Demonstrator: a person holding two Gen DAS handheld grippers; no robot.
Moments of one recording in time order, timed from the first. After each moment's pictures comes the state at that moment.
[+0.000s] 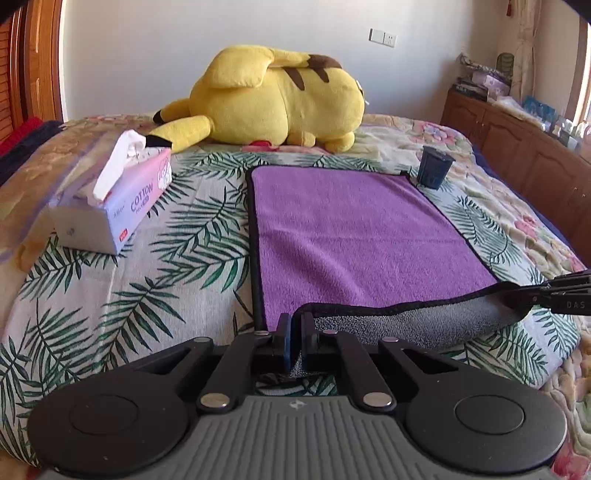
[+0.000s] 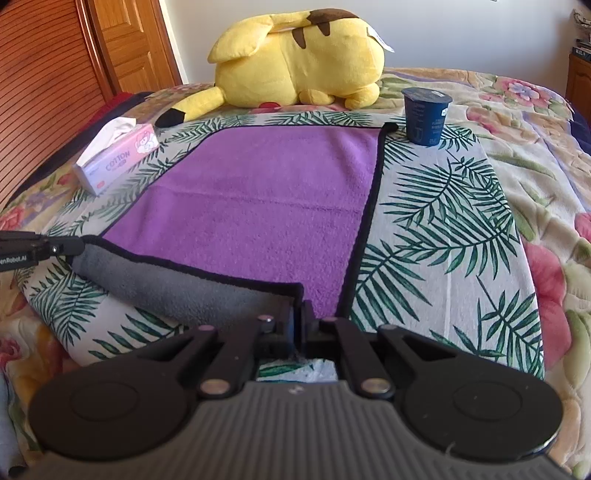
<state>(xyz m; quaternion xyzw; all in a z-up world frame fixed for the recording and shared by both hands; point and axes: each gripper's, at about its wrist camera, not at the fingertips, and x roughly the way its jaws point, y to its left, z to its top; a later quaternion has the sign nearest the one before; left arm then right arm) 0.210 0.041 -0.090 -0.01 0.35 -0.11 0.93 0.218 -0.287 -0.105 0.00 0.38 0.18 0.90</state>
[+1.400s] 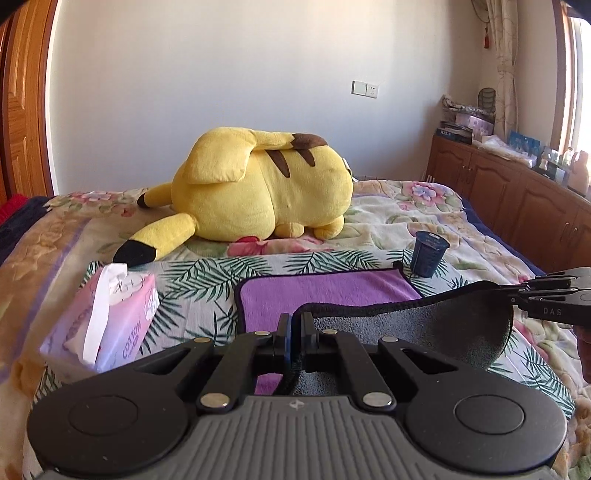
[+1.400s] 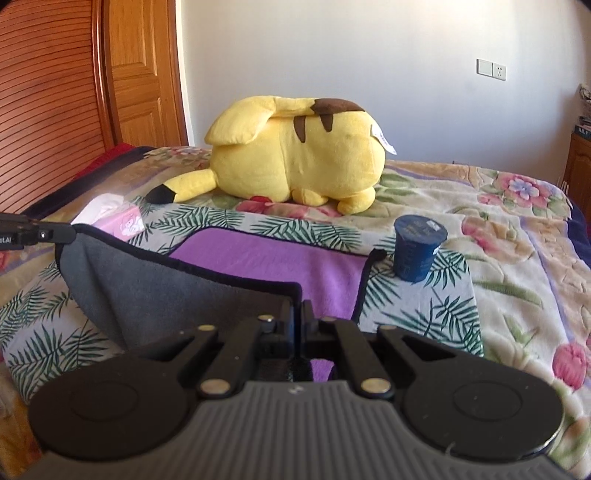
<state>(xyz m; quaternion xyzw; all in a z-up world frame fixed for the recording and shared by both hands) 0.276 0.032 -0.018 0.00 0.27 -0.13 0.96 0.281 -0.286 -0.046 -0.04 0.27 0.19 0.94</state>
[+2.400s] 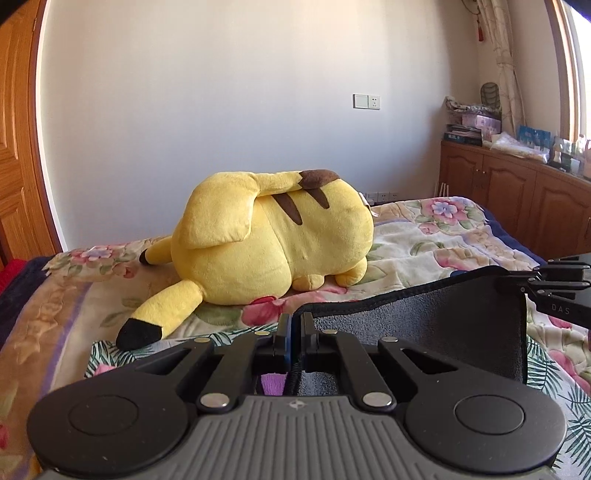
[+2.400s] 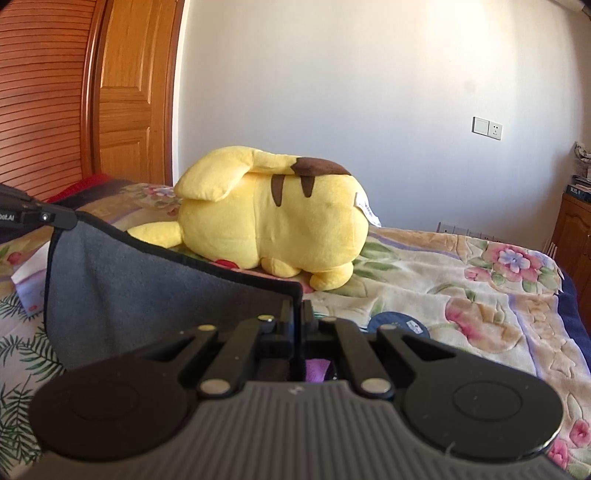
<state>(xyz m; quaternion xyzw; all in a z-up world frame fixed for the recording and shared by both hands) 0.356 0.011 0.013 0.06 0.23 -0.11 0.97 0.345 -0.283 -0.027 -0.08 0.18 0.17 0.97</state>
